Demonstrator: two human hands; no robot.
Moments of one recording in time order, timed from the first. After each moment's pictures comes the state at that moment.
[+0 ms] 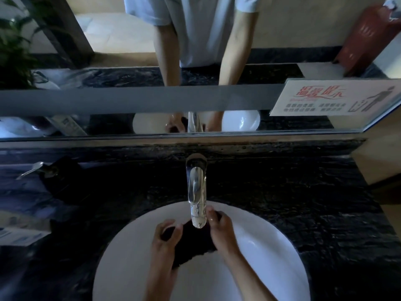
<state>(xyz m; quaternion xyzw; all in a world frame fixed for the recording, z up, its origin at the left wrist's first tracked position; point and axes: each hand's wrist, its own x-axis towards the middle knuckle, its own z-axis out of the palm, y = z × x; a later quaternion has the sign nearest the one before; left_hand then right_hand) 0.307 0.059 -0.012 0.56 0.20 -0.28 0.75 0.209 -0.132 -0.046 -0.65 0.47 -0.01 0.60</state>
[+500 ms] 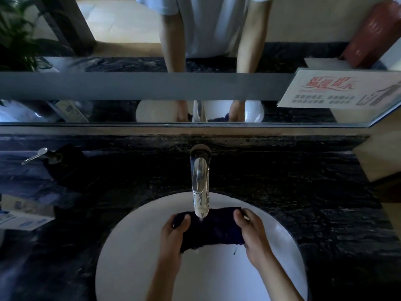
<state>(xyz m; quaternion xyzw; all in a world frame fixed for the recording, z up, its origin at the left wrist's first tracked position) 0.249 0.001 -0.031 0.64 0.14 -0.34 0.67 0.149 -0.172 -0.035 -0.54 0.47 -0.06 0.70</state>
